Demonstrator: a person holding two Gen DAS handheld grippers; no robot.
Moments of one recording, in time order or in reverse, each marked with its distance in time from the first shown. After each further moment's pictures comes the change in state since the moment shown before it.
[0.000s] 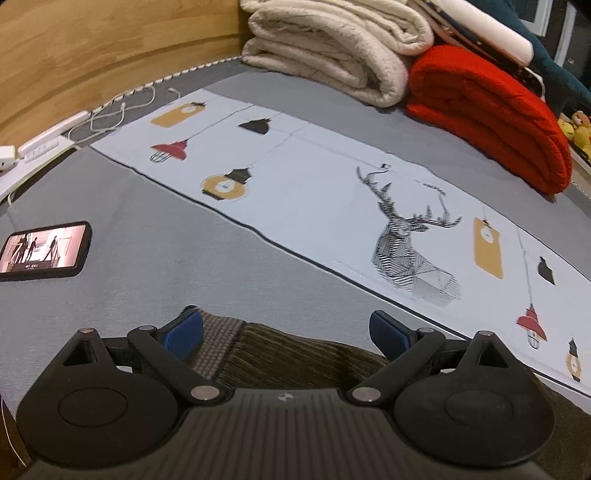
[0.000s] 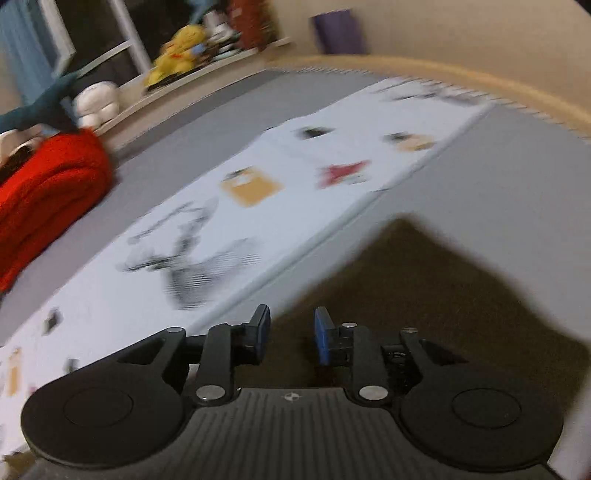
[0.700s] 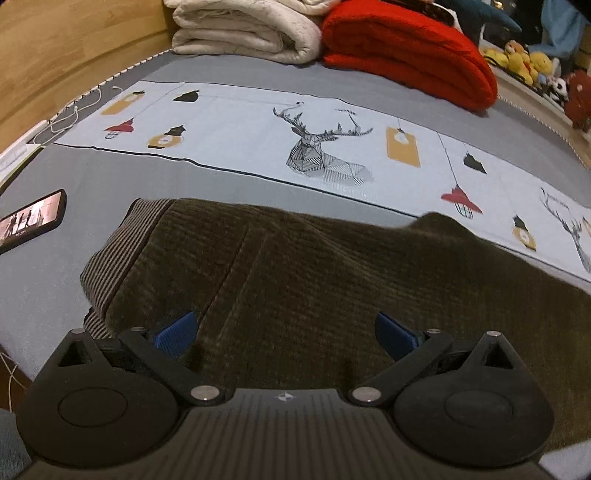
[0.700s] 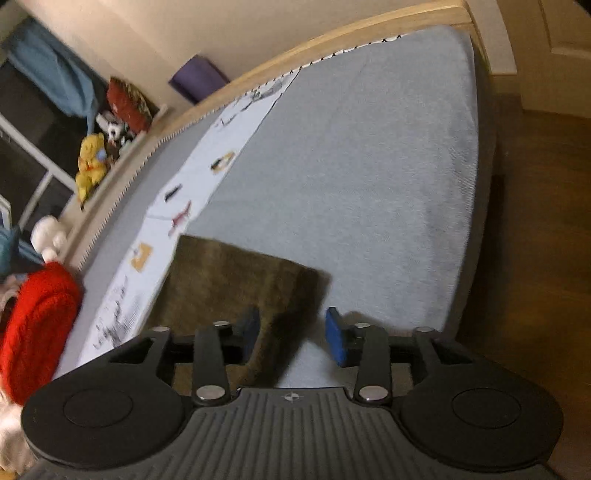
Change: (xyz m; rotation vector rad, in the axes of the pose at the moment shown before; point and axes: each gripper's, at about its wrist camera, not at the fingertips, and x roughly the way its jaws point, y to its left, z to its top) left arm -0.074 -0.042 -0.108 0.209 0.065 -0.098; right arm -0.056 -0.179 -0.070 0.497 -0.031 0.105
